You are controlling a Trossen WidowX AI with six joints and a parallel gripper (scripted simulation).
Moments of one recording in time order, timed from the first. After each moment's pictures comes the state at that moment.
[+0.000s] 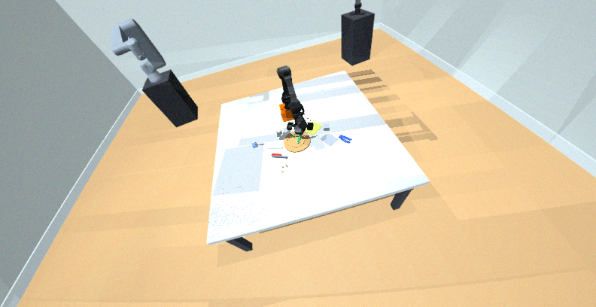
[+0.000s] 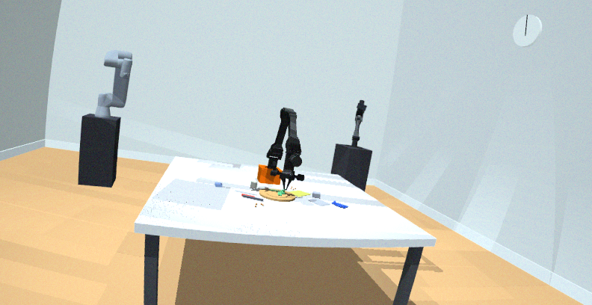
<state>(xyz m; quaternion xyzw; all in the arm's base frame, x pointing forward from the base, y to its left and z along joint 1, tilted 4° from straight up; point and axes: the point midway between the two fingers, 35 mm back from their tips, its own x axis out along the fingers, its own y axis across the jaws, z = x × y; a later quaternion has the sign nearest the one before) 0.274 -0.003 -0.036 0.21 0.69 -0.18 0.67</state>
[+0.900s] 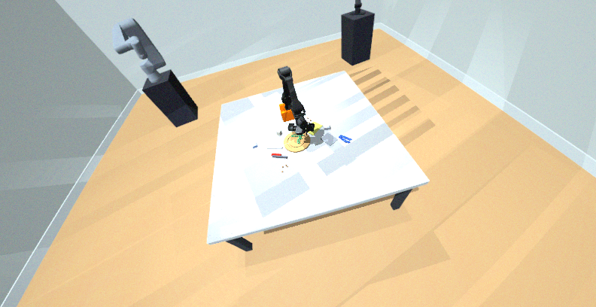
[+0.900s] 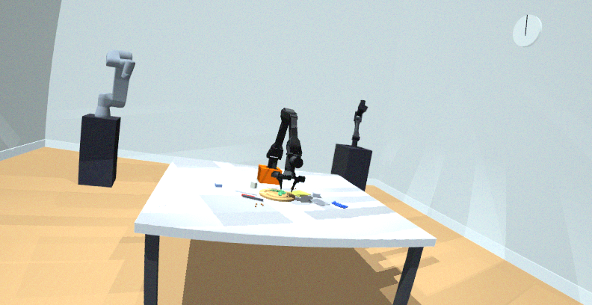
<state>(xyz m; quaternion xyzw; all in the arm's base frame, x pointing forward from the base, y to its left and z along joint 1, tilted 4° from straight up) 0.279 0.002 -0.043 0.21 0.69 -0.18 0.67</state>
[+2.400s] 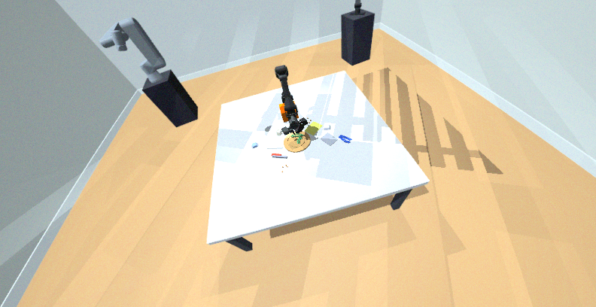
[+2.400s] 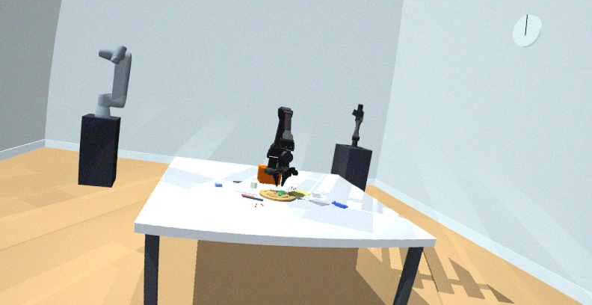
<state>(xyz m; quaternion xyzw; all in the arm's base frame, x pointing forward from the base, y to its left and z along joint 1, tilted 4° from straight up) 0.268 -0.041 -0.022 -0.02 0.71 0.06 0.70</state>
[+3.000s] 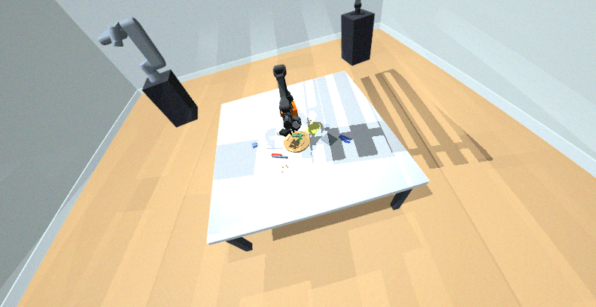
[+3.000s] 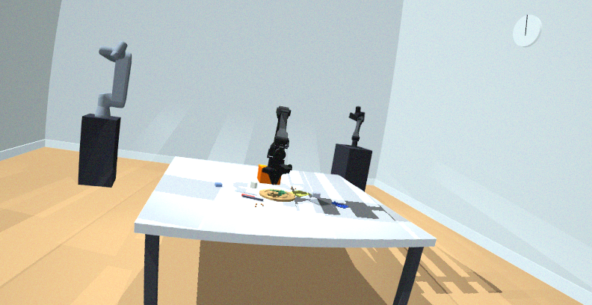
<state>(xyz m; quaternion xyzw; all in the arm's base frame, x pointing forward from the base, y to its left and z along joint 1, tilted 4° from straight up) 0.258 -0.069 -0.016 -0.19 0.67 0.22 0.68</state>
